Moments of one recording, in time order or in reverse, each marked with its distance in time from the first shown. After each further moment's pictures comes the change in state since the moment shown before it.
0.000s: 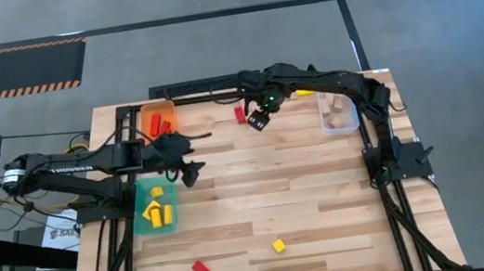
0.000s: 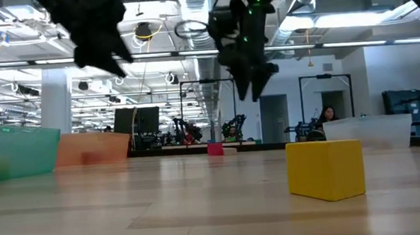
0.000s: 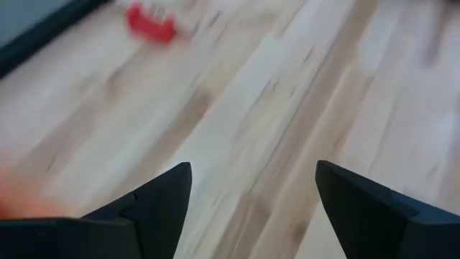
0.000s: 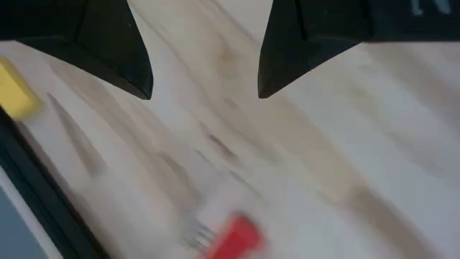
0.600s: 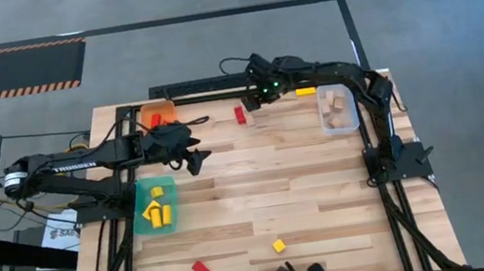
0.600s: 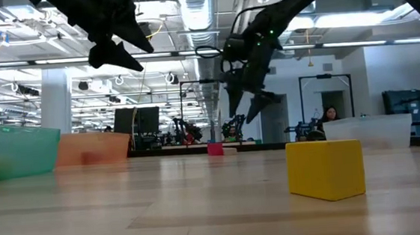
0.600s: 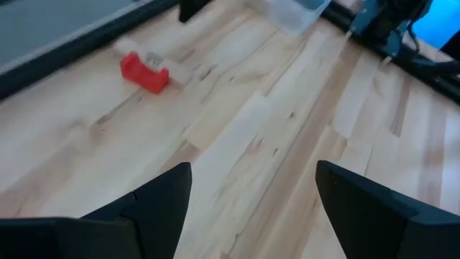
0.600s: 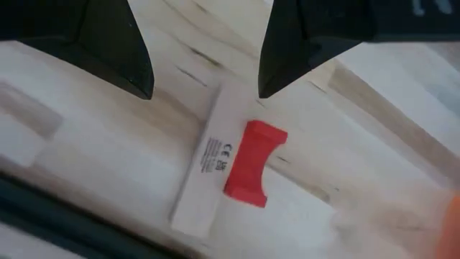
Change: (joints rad) left arm 0.107 0.021 0.001 0.189 0.077 -0.005; right arm -0.201 0.012 -0.193 0.402 -0.228 0.200
